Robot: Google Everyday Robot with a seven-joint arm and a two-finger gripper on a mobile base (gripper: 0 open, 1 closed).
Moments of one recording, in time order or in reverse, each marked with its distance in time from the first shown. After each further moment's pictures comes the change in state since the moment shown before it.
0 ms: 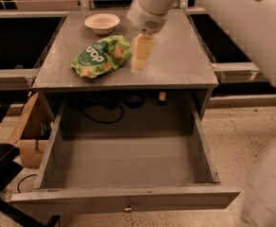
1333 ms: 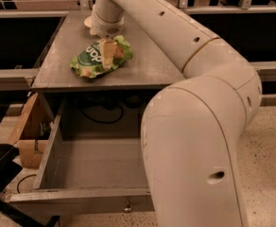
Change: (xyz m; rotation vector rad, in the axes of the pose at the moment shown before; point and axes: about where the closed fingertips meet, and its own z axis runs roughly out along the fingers) arm -0.073 -0.069 0.120 -0.035 -0.003 -0.298
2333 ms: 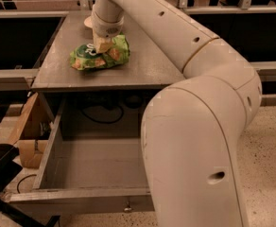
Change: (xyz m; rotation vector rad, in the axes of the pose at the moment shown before) arm -0.001 0.000 0.001 -0.001 -0.001 -0.001
